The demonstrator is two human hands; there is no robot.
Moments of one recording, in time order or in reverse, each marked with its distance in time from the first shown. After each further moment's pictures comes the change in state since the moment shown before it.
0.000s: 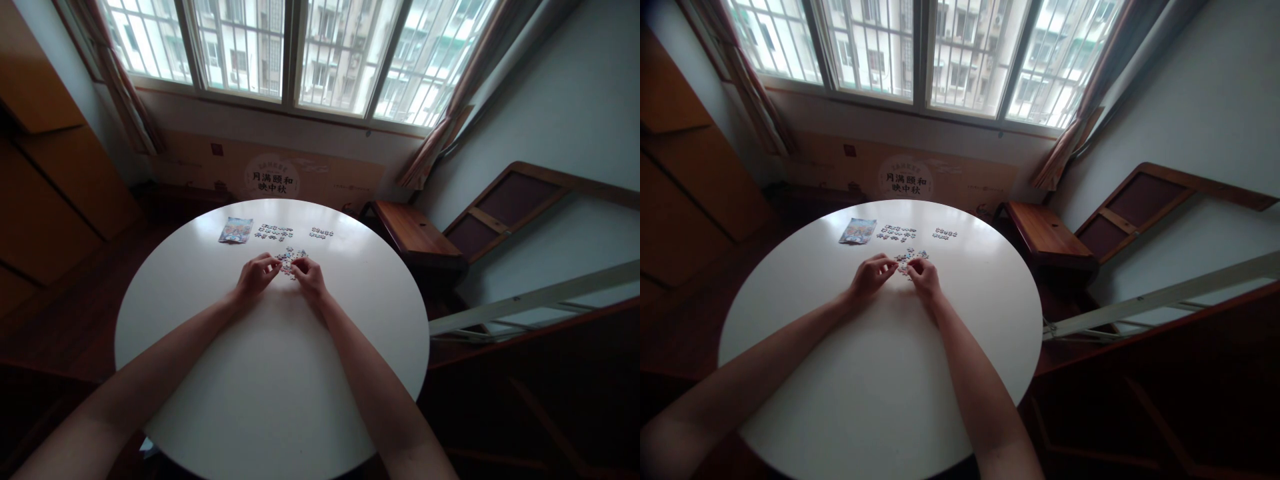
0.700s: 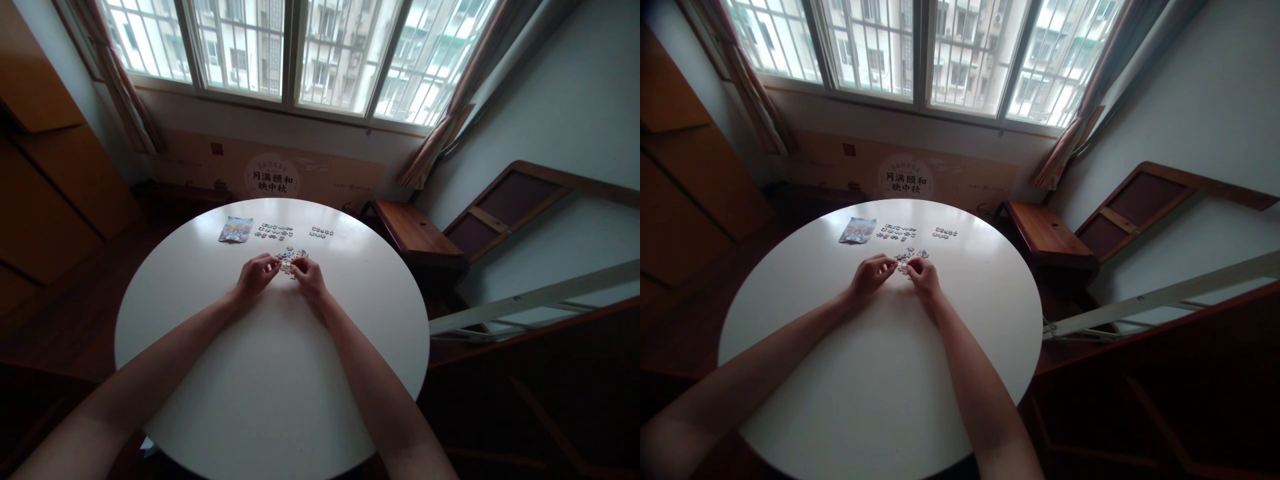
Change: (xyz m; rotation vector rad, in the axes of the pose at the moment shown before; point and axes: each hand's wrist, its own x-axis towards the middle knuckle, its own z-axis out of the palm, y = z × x) left_hand 0.000 0.002 -0.001 -0.001 -0.001 -0.009; right_hand -0.002 -0.005 0.000 -0.047 -0.021 -0.001
